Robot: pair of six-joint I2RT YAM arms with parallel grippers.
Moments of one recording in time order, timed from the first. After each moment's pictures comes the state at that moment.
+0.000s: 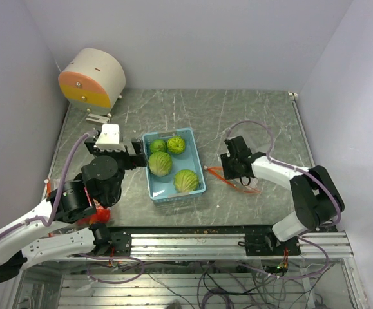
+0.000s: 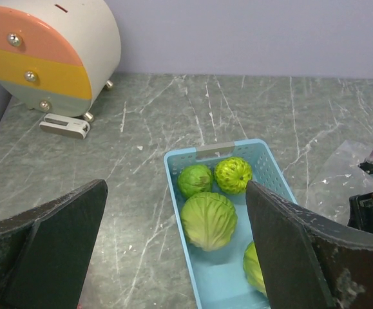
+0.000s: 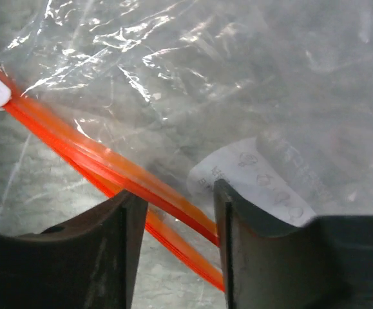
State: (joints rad) left arm -1.10 0.73 1.00 -0.41 -1.02 -0.23; right arm 0.47 1.54 0.78 -0.31 0.13 0.21
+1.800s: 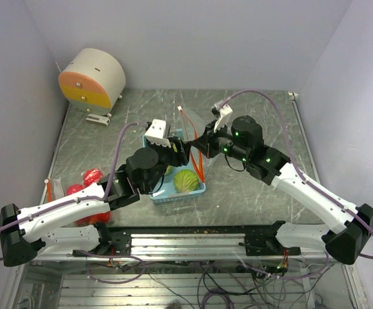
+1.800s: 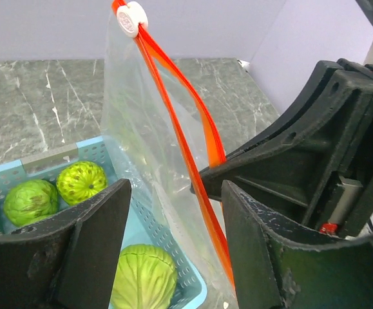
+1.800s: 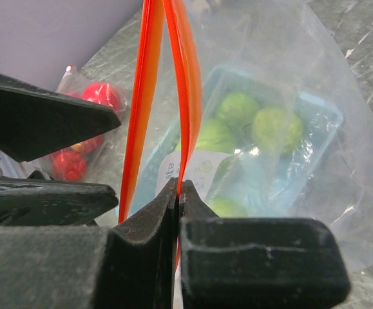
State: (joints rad) left arm -1.10 1.04 0.92 0.08 -0.64 -0.36; right arm 0.76 1.18 1.10 -0.20 -0.14 0.27
